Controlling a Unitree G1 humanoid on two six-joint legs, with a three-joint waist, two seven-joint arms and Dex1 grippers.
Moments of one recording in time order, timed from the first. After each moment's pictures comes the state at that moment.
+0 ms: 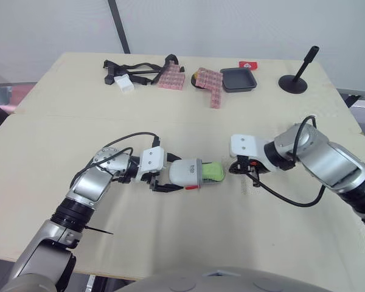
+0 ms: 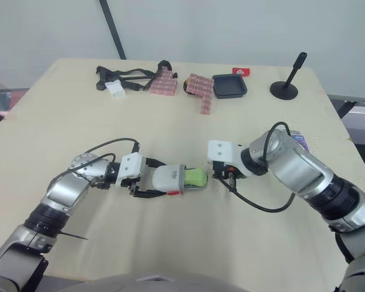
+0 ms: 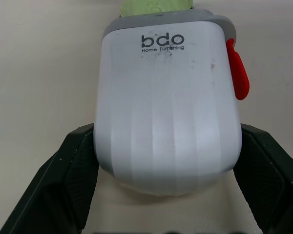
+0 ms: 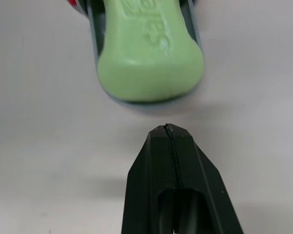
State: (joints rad) left arm -0.36 0.54 -0.30 0.06 -0.15 0.01 -1.23; right arm -0.66 -0.85 0.55 -0.39 0.18 0.88 1.15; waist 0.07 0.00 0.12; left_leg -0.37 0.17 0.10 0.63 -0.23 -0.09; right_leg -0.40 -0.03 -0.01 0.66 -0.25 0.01
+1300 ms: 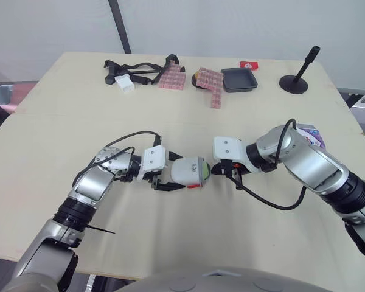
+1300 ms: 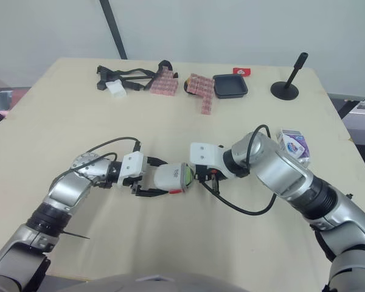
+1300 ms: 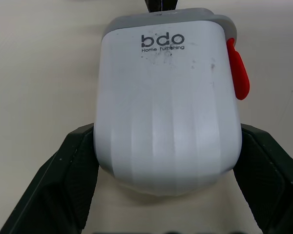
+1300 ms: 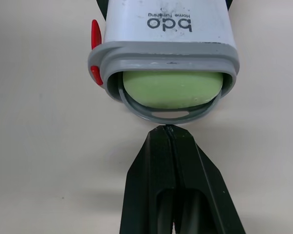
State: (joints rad) left arm -0.37 0.52 -0.30 0.06 -0.15 0.01 -1.22; right arm -0.68 -0.74 0.58 -0.42 0.16 0.87 1.12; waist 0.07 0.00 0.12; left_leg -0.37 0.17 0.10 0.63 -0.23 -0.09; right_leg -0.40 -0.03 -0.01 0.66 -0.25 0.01
